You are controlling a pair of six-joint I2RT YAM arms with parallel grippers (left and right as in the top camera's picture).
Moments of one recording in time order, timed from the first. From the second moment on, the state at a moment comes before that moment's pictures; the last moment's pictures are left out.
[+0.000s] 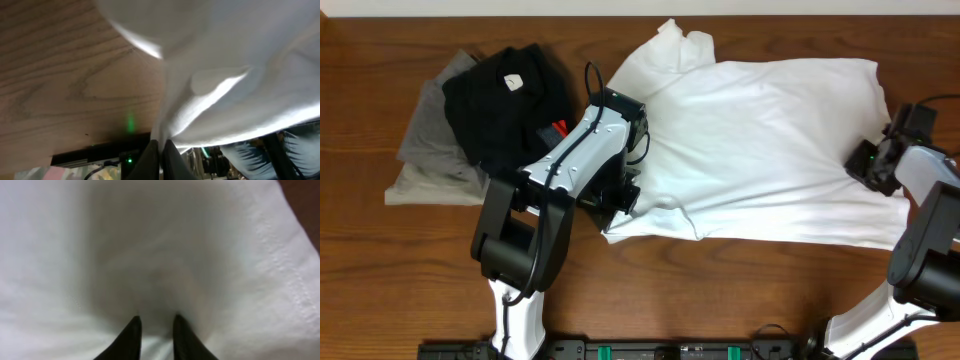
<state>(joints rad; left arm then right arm) -0.47 2.05 1.55 -1.58 0.14 -0.04 -0.42 1.90 1.11 -0.46 -0.01 0.30</state>
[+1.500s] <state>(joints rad) -0.40 2.08 1.53 -0.96 0.07 0.06 -0.35 1.81 1.06 -0.51 -0.07 0.30</state>
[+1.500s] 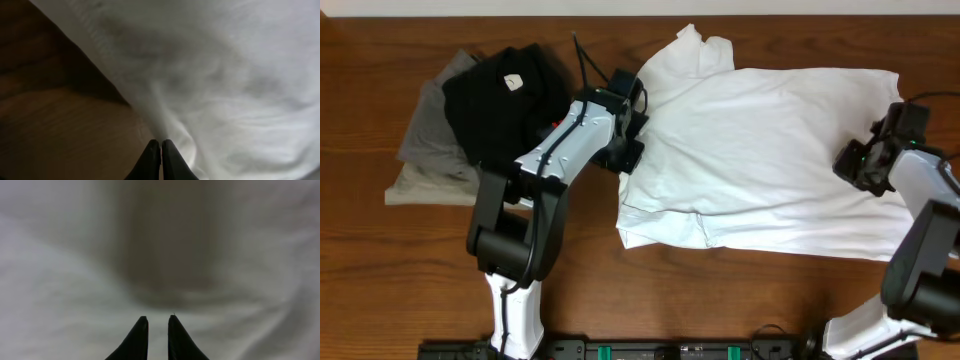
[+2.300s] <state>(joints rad) -0.35 2.05 1.37 -0.96 0.03 0.04 -0.47 1.85 1.06 -0.51 -0.02 0.29</state>
